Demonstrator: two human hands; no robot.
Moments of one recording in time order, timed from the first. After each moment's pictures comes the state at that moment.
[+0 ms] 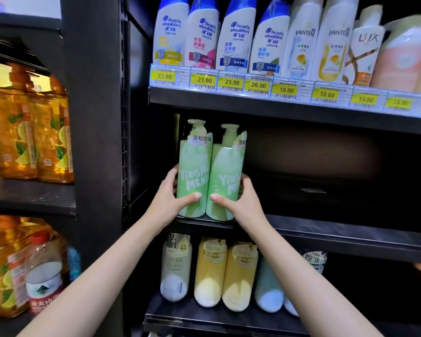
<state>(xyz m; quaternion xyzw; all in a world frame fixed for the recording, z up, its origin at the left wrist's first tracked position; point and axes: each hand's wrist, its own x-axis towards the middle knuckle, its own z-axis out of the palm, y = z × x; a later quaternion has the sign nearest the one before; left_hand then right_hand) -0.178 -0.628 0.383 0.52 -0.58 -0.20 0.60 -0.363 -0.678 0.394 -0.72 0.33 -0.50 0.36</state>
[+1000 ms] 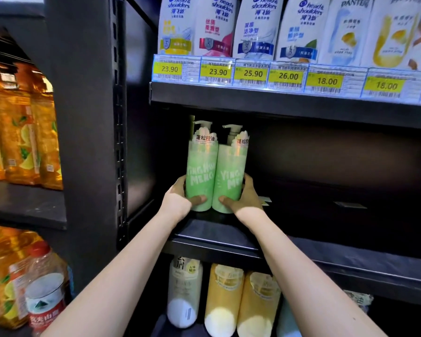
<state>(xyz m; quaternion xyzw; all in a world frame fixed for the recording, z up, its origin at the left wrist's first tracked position) -0.156 -0.706 0.385 0.62 -0.48 -0.19 0.60 -0.310 -0.773 0.394 -0.73 0.40 -0.44 0.33</state>
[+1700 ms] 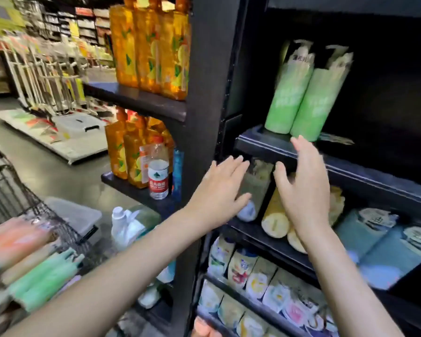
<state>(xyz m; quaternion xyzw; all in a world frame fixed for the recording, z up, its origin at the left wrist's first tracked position) -0.214 -0.490 0.308 0.75 -0.61 0.08 0.26 -0.342 -0.591 0.331 -0.83 0.30 -0.47 0.04</state>
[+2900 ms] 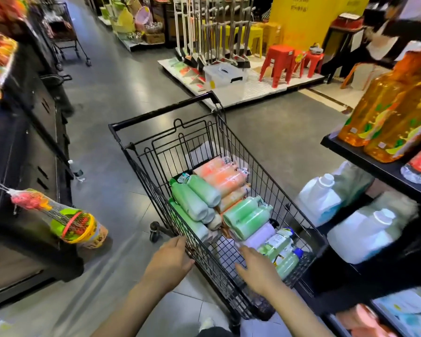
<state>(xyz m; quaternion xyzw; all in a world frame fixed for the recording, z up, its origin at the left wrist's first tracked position) 0.045 0.092 0.060 0.95 -0.20 -0.21 0.12 -0.025 -0.126 0.003 -0.95 0.13 0.18 0.21</state>
